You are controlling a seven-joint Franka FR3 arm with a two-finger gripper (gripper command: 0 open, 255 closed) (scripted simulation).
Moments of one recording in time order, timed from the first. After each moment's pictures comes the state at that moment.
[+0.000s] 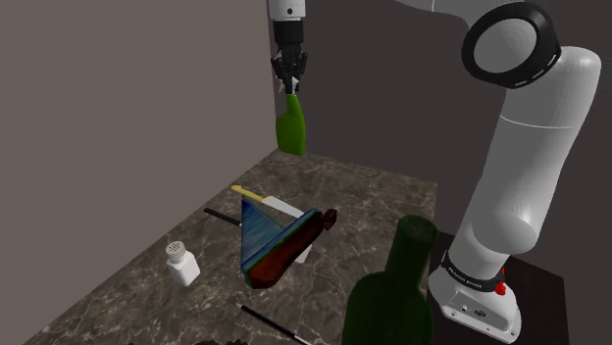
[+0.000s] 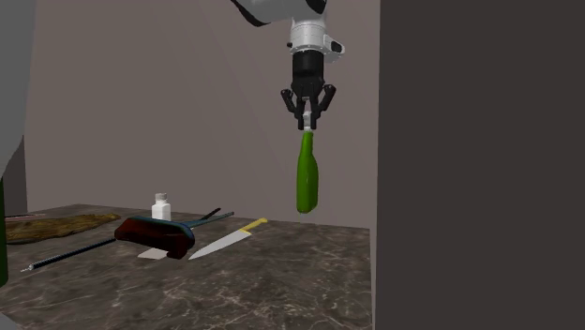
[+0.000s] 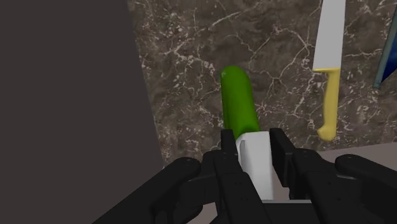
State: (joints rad) arm 0.05 0.10 0.04 -1.32 0.00 1.40 0.01
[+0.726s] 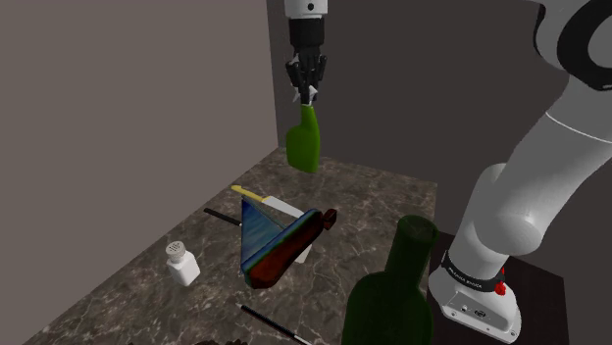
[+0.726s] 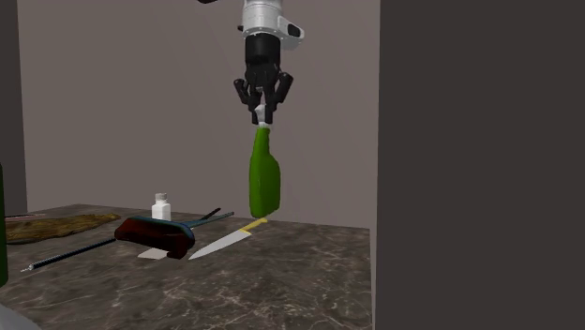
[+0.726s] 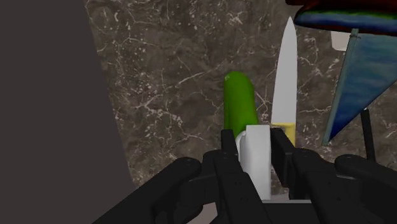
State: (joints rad) arm 0.11 -0.21 0.10 -1.68 0.03 1.44 0.12
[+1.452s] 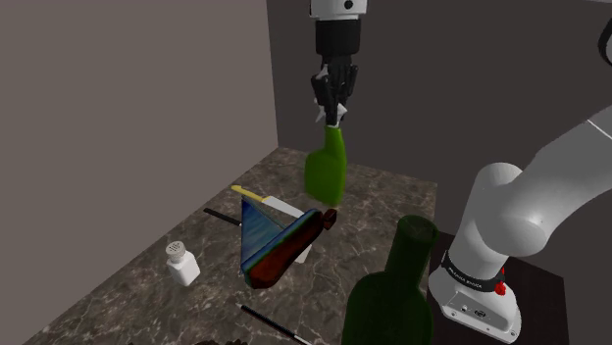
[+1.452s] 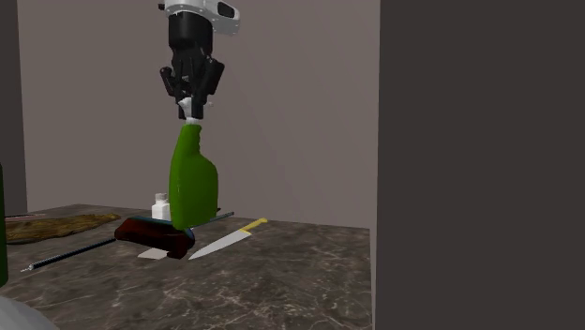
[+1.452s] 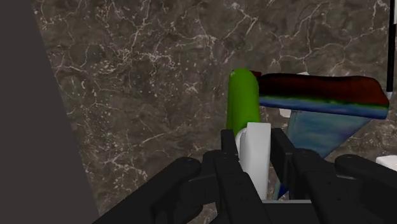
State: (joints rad) arm 0.18 -0.50 0.21 -1.93 0.11 1.41 0.30
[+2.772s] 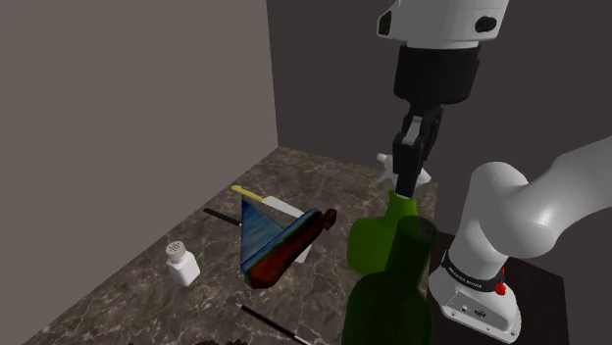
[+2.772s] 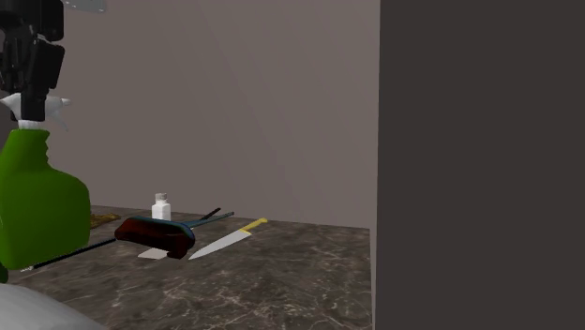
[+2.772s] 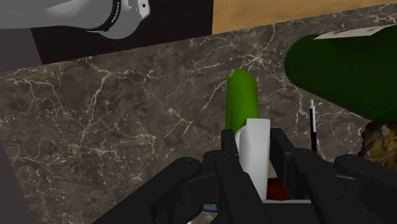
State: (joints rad) arm 0.30 -0.80 0.44 -2.11 0.34 1.34 0.61
